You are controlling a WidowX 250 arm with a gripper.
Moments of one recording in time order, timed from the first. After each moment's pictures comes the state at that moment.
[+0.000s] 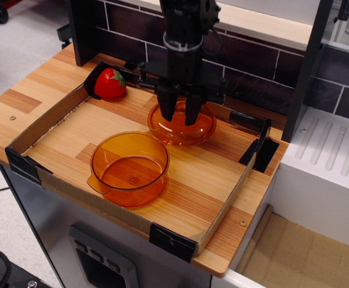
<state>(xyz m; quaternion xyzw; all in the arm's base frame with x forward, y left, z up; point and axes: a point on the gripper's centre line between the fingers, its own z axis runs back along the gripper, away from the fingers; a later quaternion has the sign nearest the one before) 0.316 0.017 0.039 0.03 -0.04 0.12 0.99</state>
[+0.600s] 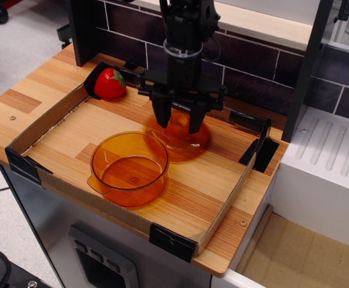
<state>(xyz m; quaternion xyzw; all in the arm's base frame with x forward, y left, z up) 0.310 0.012 0.035 0.02 -0.01 0.13 0.99</state>
